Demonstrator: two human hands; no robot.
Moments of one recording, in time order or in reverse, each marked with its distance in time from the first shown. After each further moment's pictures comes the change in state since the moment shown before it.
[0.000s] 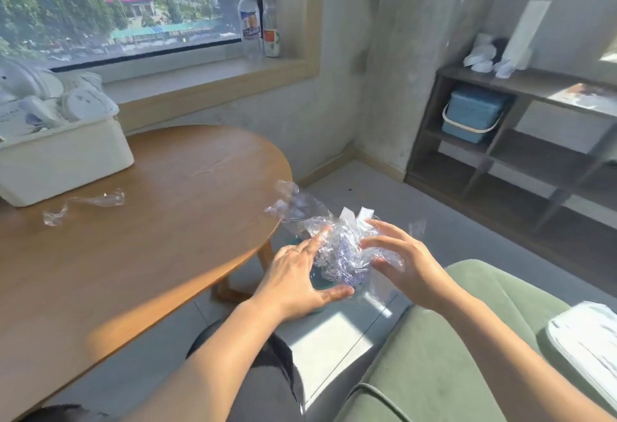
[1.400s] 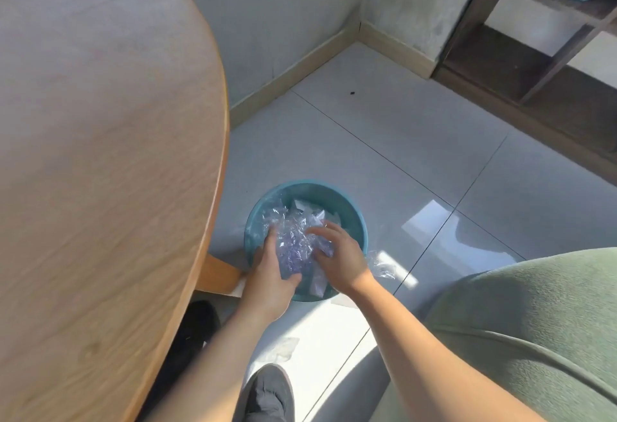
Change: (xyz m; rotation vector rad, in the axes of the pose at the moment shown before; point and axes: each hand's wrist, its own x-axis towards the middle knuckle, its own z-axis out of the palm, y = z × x) left_hand 0.195 -0.215 0.226 -0.484 -0.112 -0.510; right_hand 0.163 0.236 0.294 0.222 -0.140 0.578
